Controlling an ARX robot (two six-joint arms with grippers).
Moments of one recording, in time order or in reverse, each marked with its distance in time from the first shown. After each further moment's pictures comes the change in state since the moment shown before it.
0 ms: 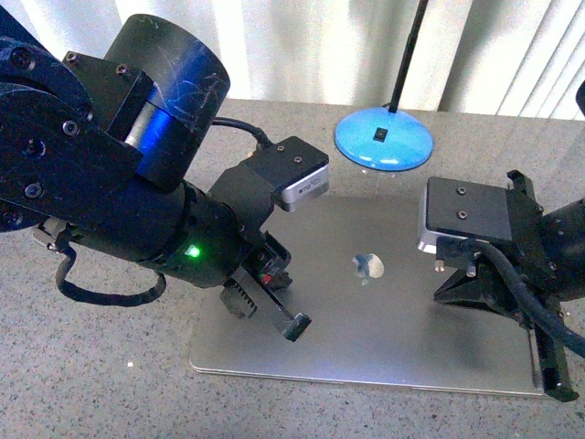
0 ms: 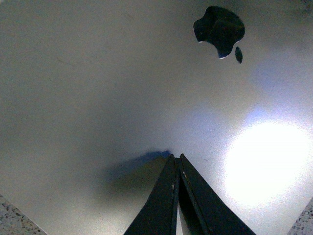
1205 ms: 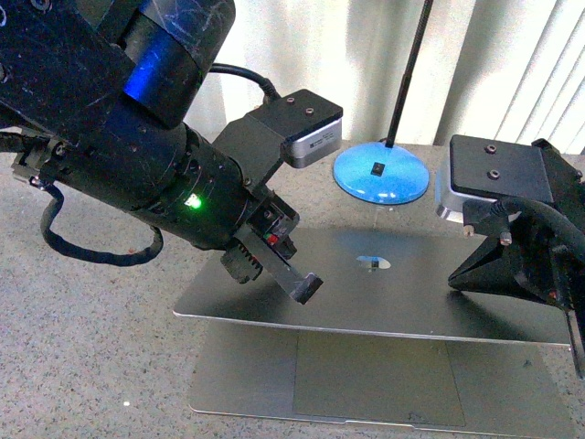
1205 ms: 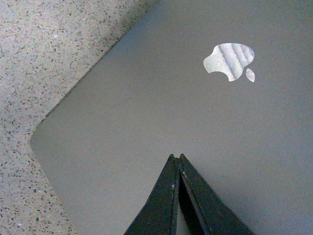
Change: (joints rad) left arm -0.006 -0.118 0.101 -0.143 -0.054 0.038; right arm -0.010 -0.163 0.051 -0.146 -0.011 -0.008
